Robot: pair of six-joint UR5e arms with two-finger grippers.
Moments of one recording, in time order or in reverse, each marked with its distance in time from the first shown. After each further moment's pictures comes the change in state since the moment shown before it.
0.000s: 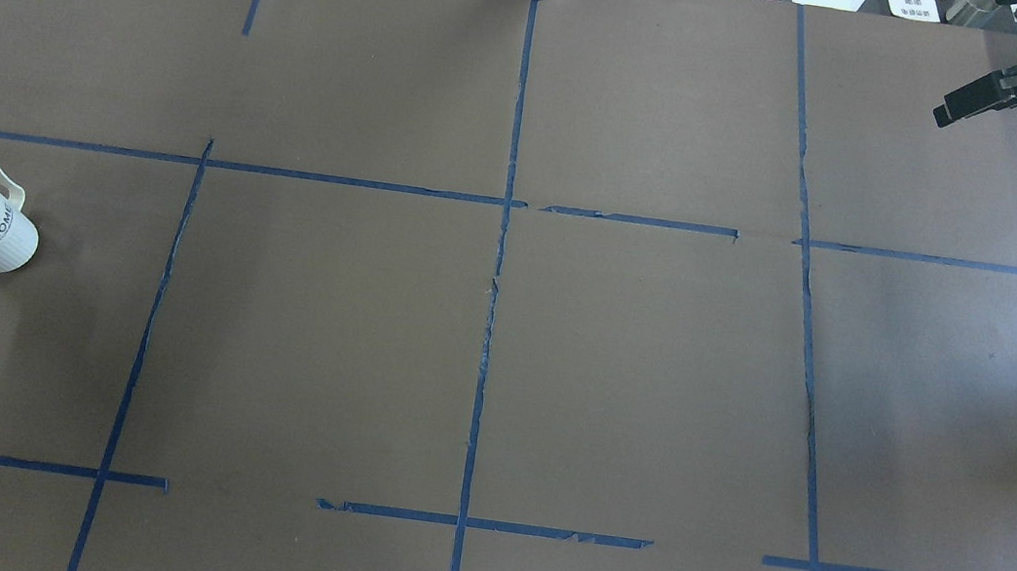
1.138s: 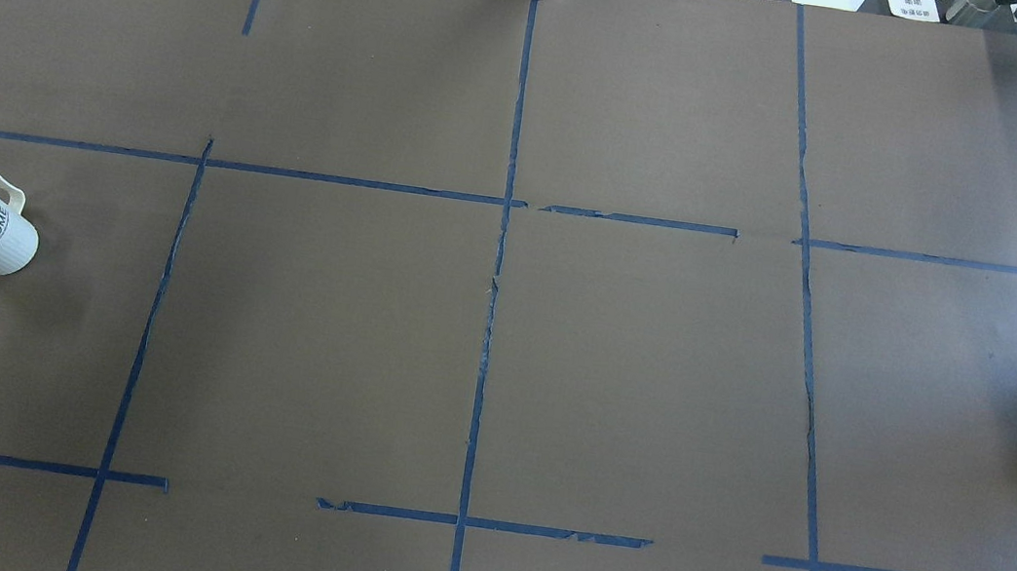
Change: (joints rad) left arm -0.407 -0.011 -0.069 0.501 -0.052 0.791; right arm 0.224 -0.221 -0.006 -0.246 0.094 -0.431
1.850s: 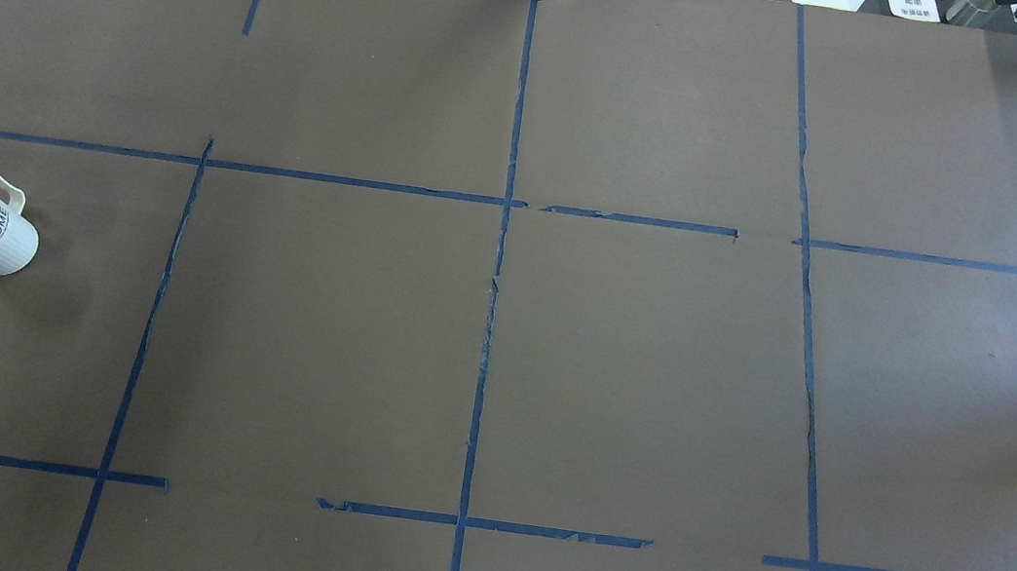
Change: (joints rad) left arm -0.091 0.089 -0.005 0.021 -0.105 0.053; right arm 0.061 -0.122 0.003 -0.006 0.070 0.054
